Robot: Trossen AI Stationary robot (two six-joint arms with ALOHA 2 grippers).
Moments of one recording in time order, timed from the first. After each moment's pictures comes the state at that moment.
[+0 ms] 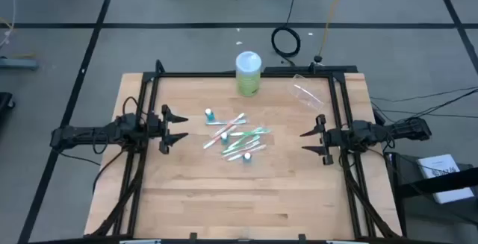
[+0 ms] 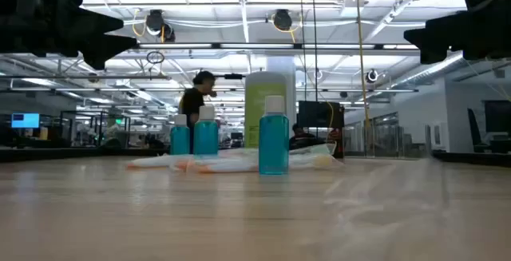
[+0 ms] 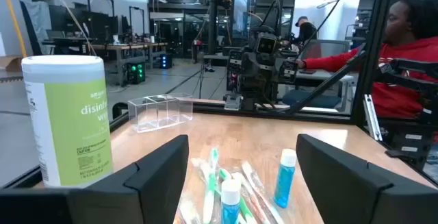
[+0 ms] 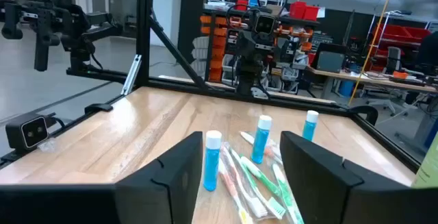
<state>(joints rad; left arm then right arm) 0.06 0.12 0.02 0.20 -0.01 -0.03 0.17 0.03 0.02 0.07 0.05 -0.12</state>
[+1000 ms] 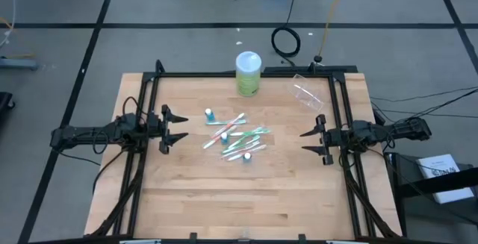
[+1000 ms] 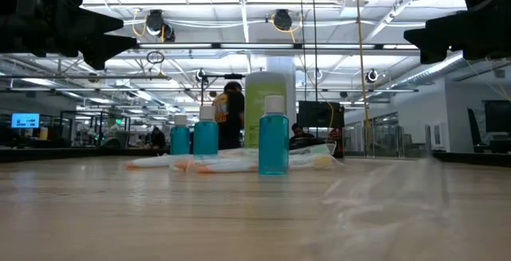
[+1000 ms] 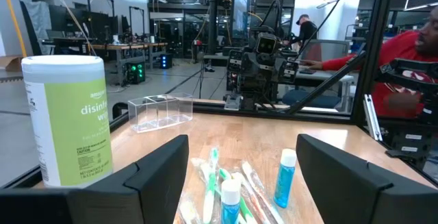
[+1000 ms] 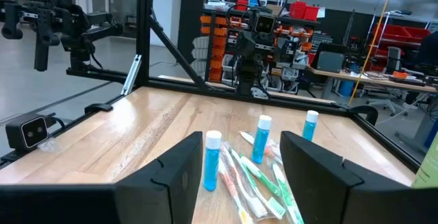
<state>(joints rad) 0.06 0.12 0.02 0.20 -0.01 -0.03 0.17 0.03 0.02 0.07 0.05 -0.12</state>
